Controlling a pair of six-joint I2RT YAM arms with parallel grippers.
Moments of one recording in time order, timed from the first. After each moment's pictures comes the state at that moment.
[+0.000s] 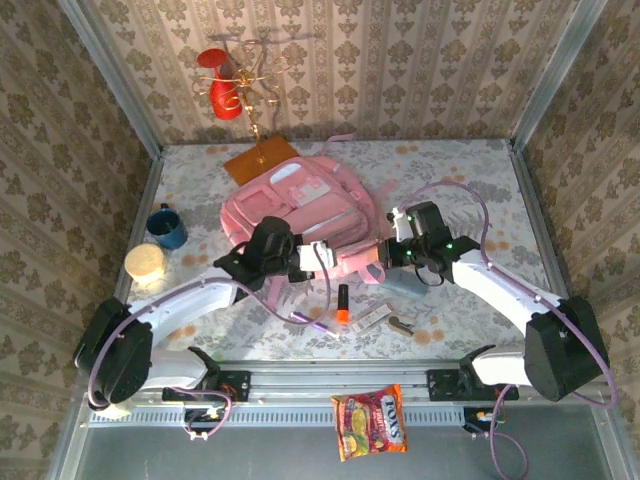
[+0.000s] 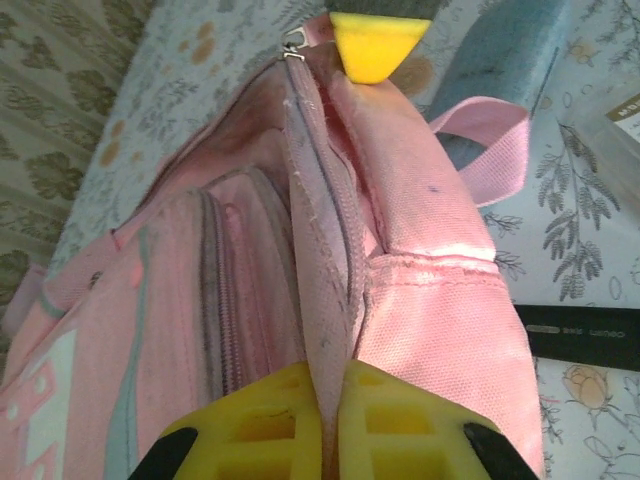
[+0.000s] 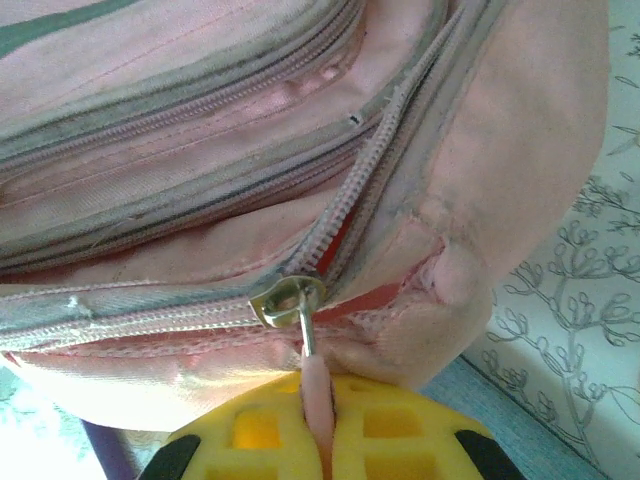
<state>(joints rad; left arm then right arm) -0.73 1.28 0.72 -0.01 0.30 0.81 0.38 1.31 0.81 -0.35 -0.28 0.29</state>
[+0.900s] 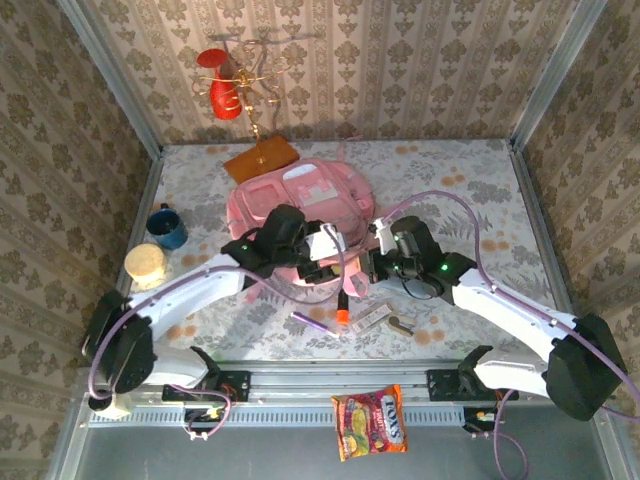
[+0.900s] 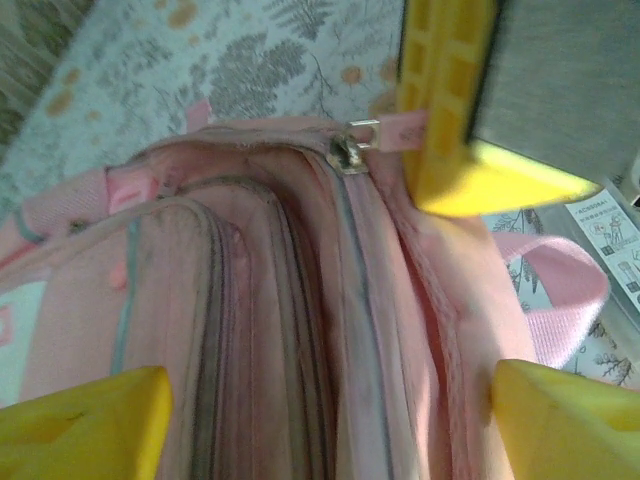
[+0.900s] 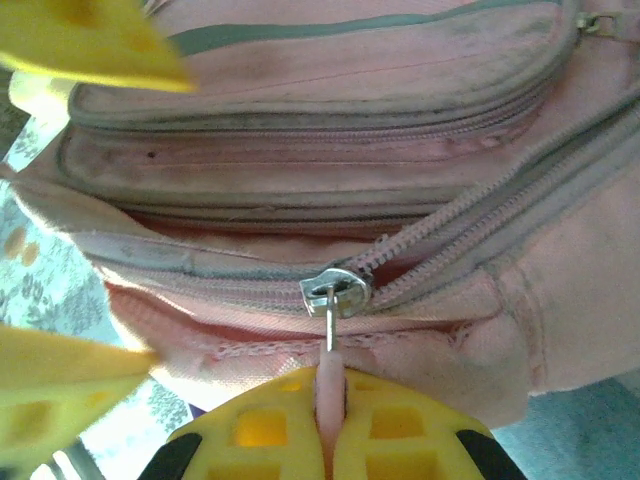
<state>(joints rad) -0.80 1.37 0.95 -0.26 0.27 0.58 0.62 1.18 0.76 -0.26 -0.21 0.35</state>
